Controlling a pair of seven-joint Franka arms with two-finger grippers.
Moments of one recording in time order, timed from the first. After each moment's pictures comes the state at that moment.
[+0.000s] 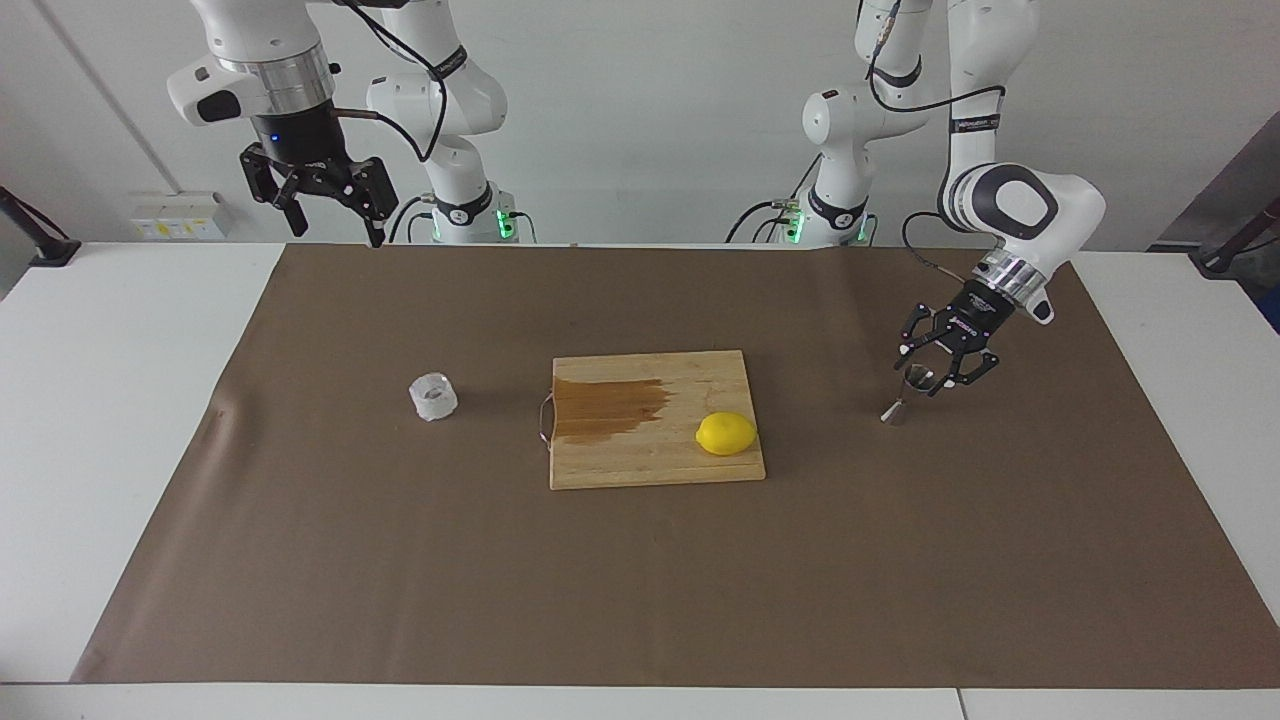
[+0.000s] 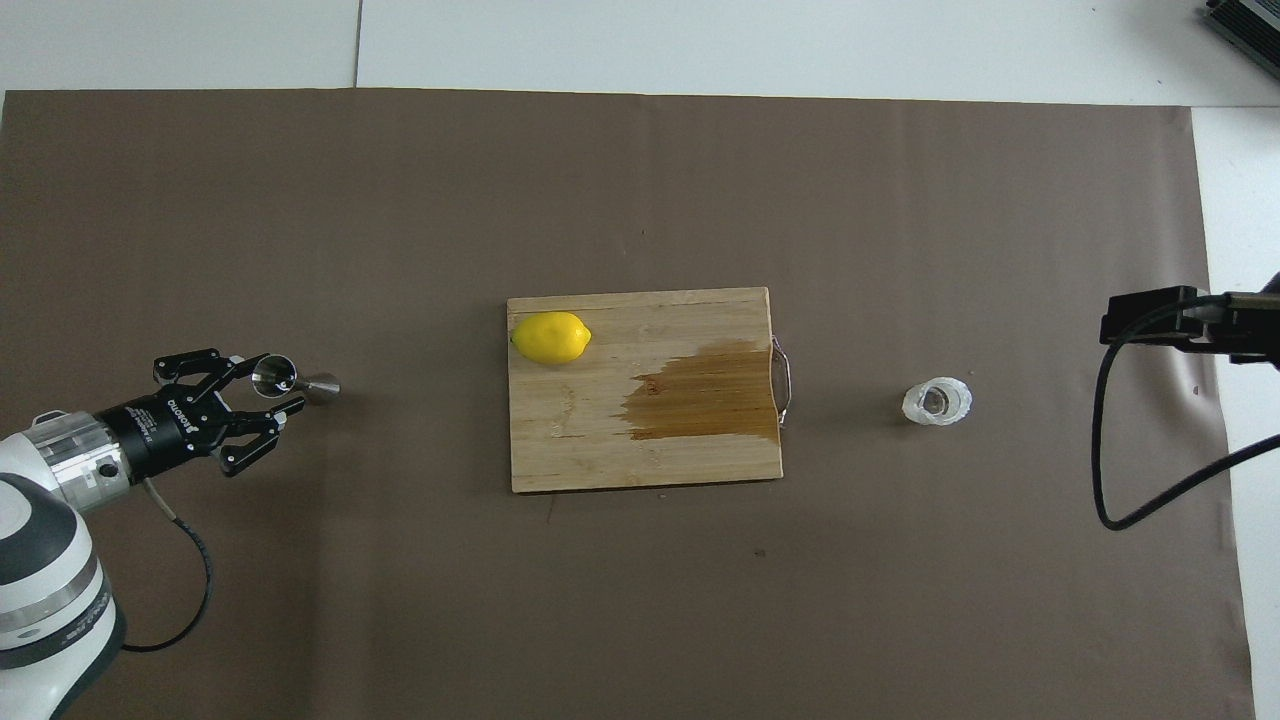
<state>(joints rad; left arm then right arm) 0.20 -0.11 -0.08 -2.48 -1.28 2.38 -1.12 0.02 -0.13 0.05 -1.64 -0.05 1.61 0.23</state>
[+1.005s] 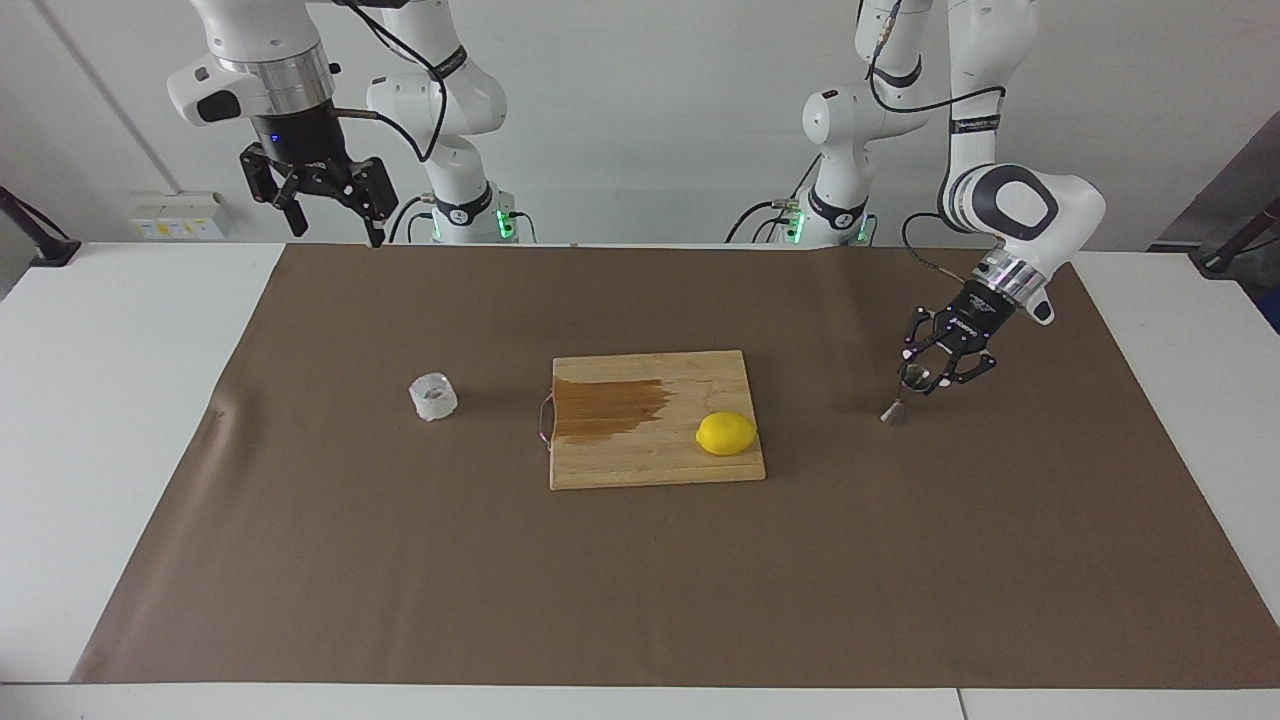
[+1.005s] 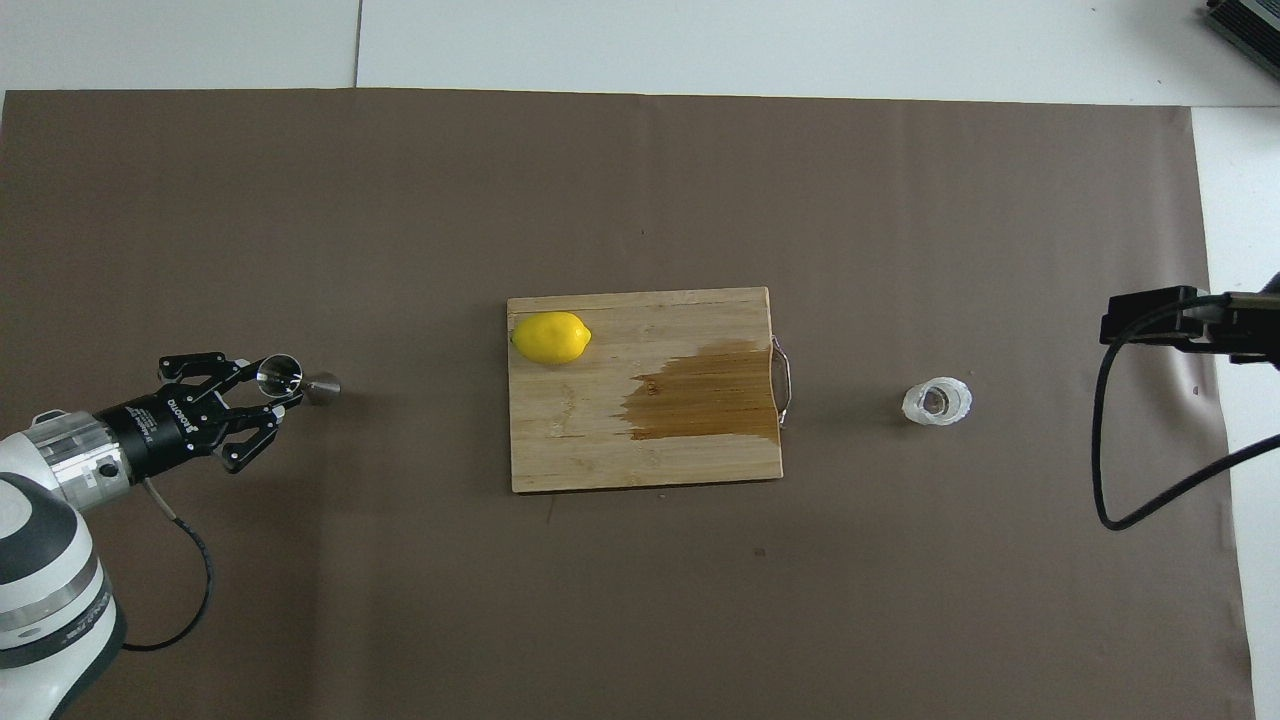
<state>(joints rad) 0.20 -0.11 -0.08 -2.48 -1.28 2.38 -1.11 0.02 -0.13 0.05 -1.64 -0.05 1.61 0.23</state>
